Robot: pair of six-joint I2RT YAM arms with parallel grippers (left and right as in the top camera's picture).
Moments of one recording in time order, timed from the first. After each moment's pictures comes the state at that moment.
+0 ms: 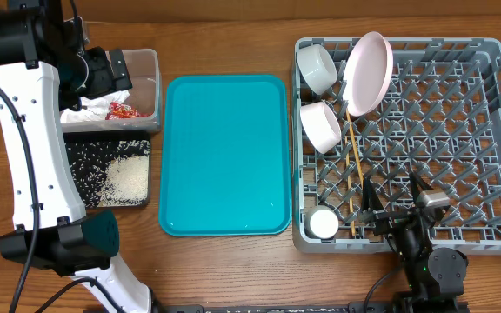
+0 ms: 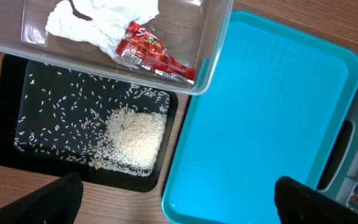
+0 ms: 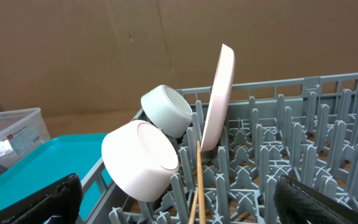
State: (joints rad) left arm 0.16 1.93 2.35 -1.67 0.07 -0.18; right arm 0.07 0.01 0.02 -0.02 -0.13 0.17
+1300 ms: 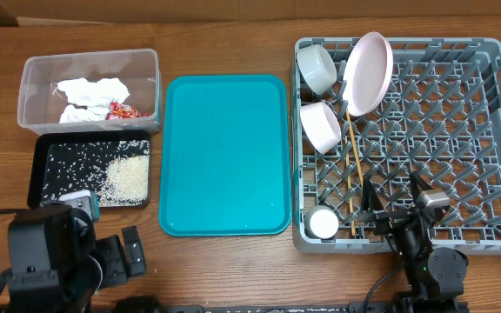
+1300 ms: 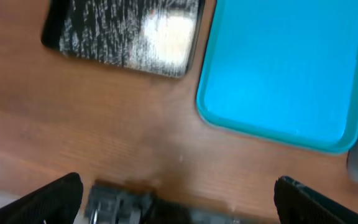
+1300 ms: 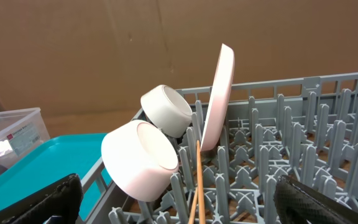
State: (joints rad) left arm 0.09 0.79 1.38 -1.61 -0.05 -0.15; right arm 0.07 0.01 0.02 -0.02 -0.13 0.17
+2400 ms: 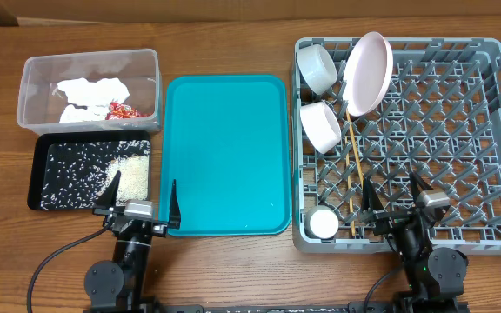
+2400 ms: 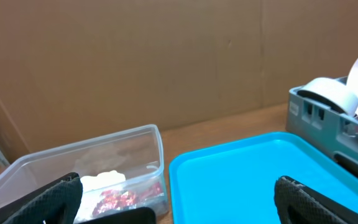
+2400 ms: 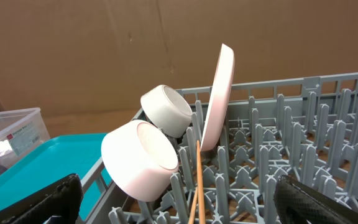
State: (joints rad) left arm 0.06 0.03 0.09 0.01 0.18 0.17; right arm 0.07 0.01 0.02 -0.02 -0.13 0.17
